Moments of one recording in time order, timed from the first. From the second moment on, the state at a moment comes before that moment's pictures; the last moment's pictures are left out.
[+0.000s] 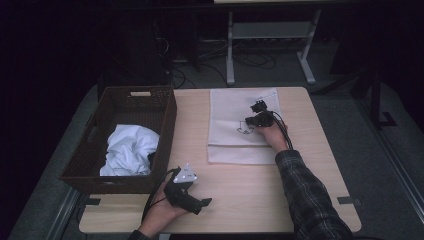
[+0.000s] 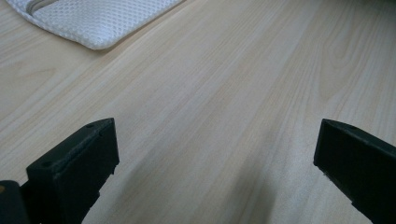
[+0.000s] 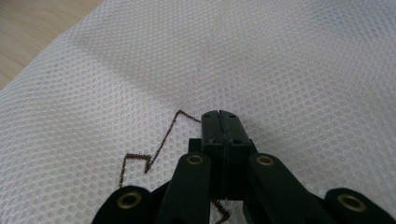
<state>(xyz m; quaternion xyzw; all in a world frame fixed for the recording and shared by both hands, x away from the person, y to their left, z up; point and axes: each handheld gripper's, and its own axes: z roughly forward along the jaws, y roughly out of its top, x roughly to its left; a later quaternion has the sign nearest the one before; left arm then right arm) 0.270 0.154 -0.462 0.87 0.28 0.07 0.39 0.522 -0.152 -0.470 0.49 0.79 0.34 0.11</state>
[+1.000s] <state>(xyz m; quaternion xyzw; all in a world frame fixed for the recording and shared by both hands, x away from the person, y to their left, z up) 0.270 0.153 -0.463 0.88 0.27 0.07 0.39 0.475 -0.155 -0.467 0.48 0.80 0.33 0.11</state>
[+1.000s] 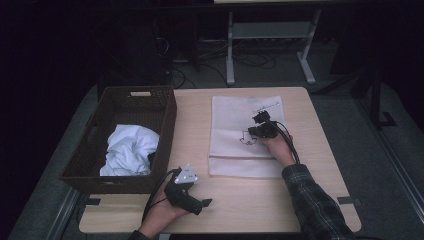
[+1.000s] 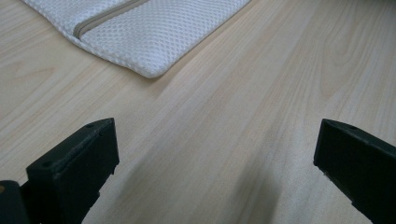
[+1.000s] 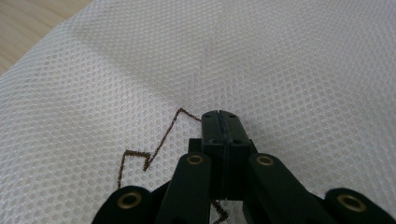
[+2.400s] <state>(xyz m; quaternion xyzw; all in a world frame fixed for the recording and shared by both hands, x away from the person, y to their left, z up) 0.269 0.152 -0.463 0.88 0.27 0.07 0.39 0.401 -0.172 -0.462 0.46 0.83 0.30 0.11</state>
